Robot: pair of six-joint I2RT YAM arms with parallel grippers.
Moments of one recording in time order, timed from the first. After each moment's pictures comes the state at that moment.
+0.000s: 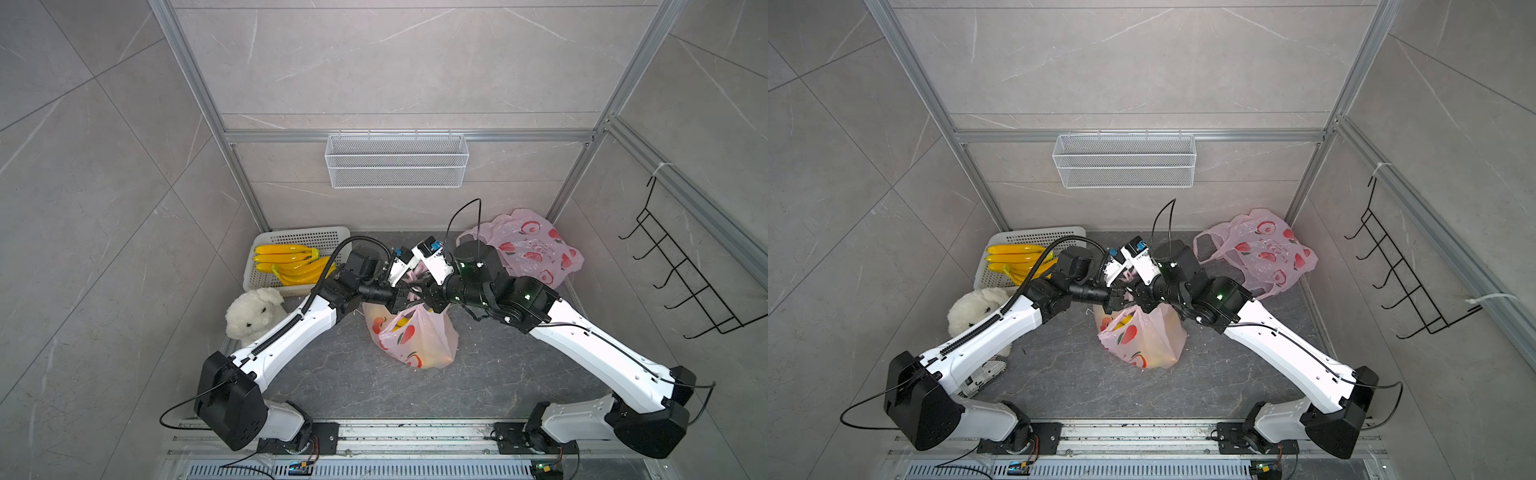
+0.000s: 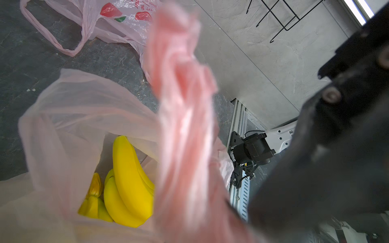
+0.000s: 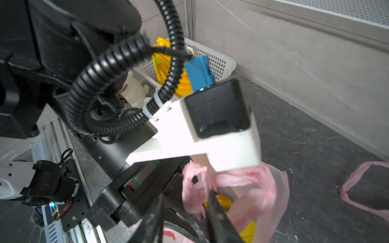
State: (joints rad) left arm -0.63 1.40 1.19 -0.37 0.79 -0.16; right arm 0.84 1.34 1.48 -0.66 -0.05 0.04
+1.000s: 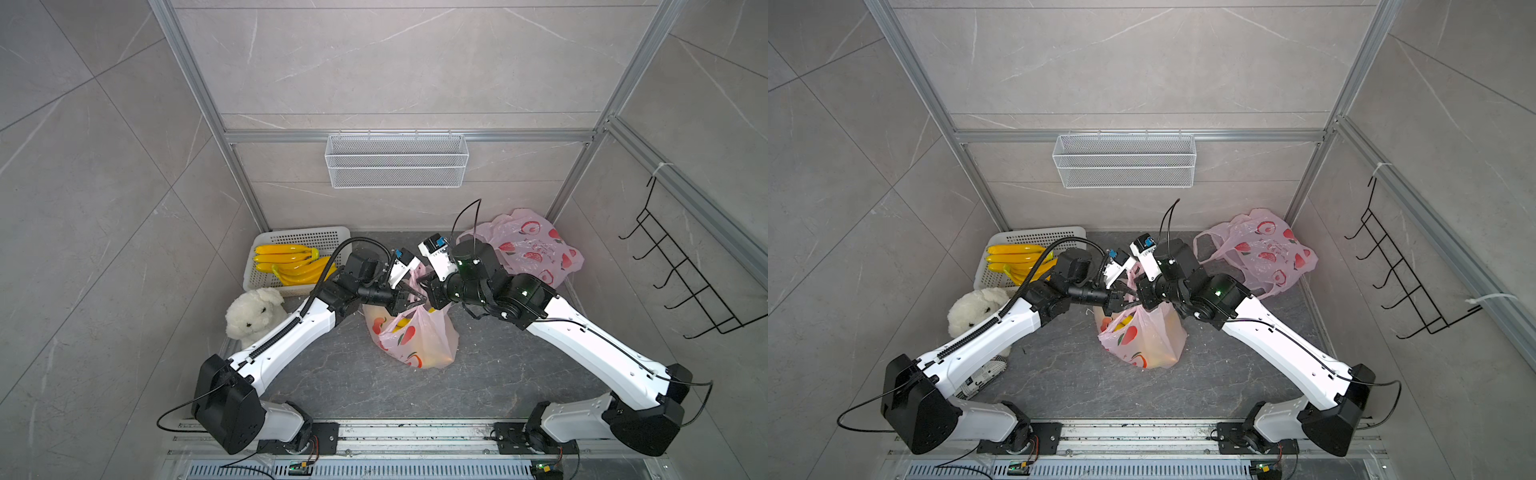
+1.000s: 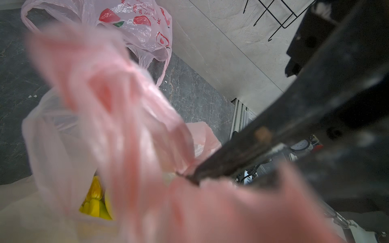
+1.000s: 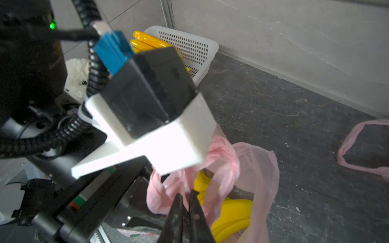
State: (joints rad) left arm -0.64 1.38 1.17 -0.35 0.78 -0.14; right arm 0.82 1.38 1.49 -0.70 -0.02 0.16
